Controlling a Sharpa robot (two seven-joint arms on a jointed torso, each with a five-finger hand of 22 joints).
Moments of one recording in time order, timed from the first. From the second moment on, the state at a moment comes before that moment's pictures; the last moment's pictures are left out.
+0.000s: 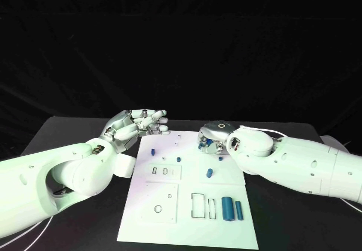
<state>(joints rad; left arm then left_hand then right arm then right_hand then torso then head) 1.26 -1.03 -0.02 1.83 0.02 -0.34 0.41 1.47 -0.01 0.10 0.21 0.18 0.96 0.21 0.12 0.07 1.08 0.15 0.12 0.07 1.09 0.11 0.28 0.17 0.17 0.84 0.25 0.41 0.18 1.31 -0.61 -0.14 1.35 -1.74 -0.24 -0.17 1.26 -0.06 0.38 -0.11 0.21 1.12 0.13 0.08 0.11 1.16 0.08 0.11 0.11 1.46 -0.01 1.28 1.10 0.08 1.36 0.11 1.37 1.22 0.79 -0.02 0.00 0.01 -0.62</state>
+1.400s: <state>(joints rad) 1.28 -1.02 -0.02 1.78 0.02 -0.34 0.41 1.47 -0.01 0.11 0.21 0.18 0.96 0.21 0.11 0.07 1.08 0.15 0.11 0.07 1.09 0.11 0.27 0.17 0.17 0.84 0.25 0.41 0.18 1.32 -0.57 -0.14 1.36 -1.73 -0.48 -0.20 1.25 -0.06 0.40 -0.09 0.21 1.15 0.12 0.09 0.13 1.19 0.06 0.12 0.11 1.46 -0.01 1.29 1.09 0.08 1.37 0.10 1.38 1.24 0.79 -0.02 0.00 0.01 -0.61</state>
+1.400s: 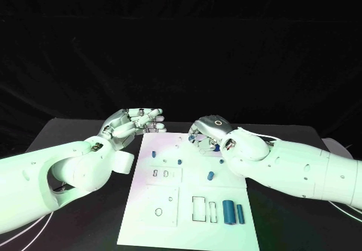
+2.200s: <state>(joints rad) 1.28 -1.01 -0.02 1.79 0.03 -0.34 0.41 1.47 -0.01 0.11 0.21 0.18 0.96 0.21 0.11 0.07 1.08 0.15 0.11 0.07 1.09 0.11 0.27 0.17 0.17 0.84 0.25 0.41 0.18 1.32 -0.47 -0.14 1.25 -1.71 -0.48 -0.19 1.25 -0.07 0.40 -0.09 0.21 1.15 0.12 0.08 0.13 1.19 0.06 0.12 0.11 1.46 -0.01 1.29 1.10 0.08 1.37 0.10 1.38 1.24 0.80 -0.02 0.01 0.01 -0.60</state>
